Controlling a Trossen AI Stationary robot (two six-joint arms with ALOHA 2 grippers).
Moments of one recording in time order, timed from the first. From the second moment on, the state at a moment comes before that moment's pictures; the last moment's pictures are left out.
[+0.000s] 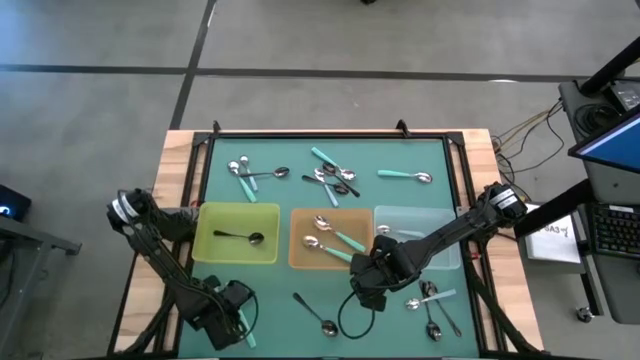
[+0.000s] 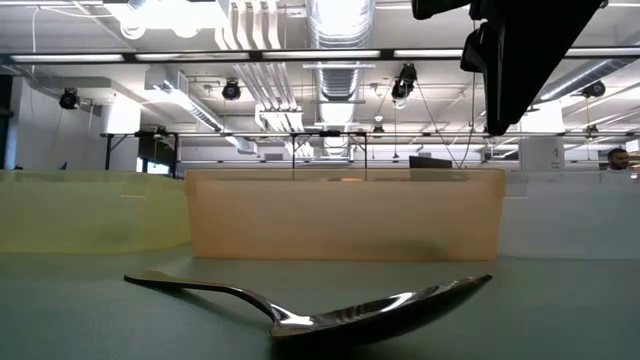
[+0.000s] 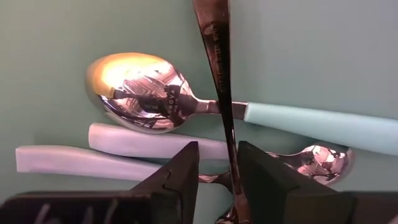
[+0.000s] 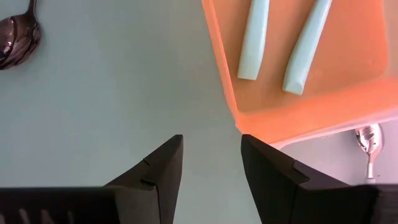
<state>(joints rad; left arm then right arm) -0.95 1.74 0.99 -0.76 -0.04 -1.61 0.47 1.82 1.48 -1.03 0.13 0.73</state>
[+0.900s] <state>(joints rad) -0.92 1.78 0.99 -0.67 -0.11 -1.60 0.47 1.82 1.48 -1.03 0.13 0.73</state>
